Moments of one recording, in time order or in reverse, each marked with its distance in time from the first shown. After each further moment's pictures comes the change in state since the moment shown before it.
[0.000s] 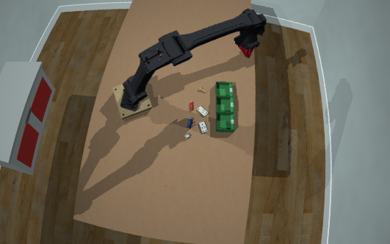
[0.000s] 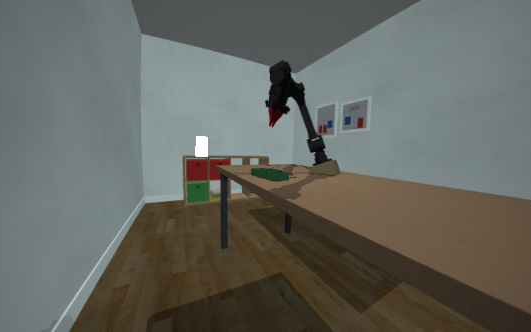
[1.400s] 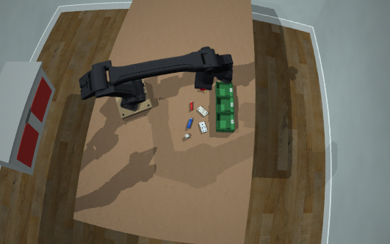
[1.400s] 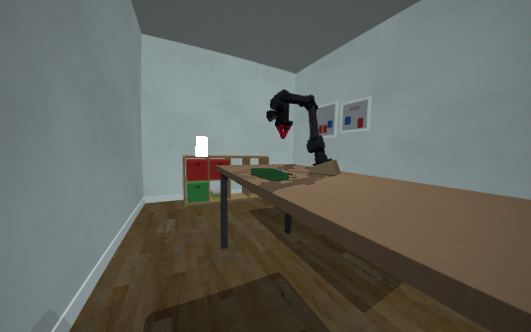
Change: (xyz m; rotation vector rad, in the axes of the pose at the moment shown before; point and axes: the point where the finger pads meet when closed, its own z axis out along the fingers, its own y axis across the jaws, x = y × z) arm 0.257 0.022 0.043 -0.319 0.072 0.809
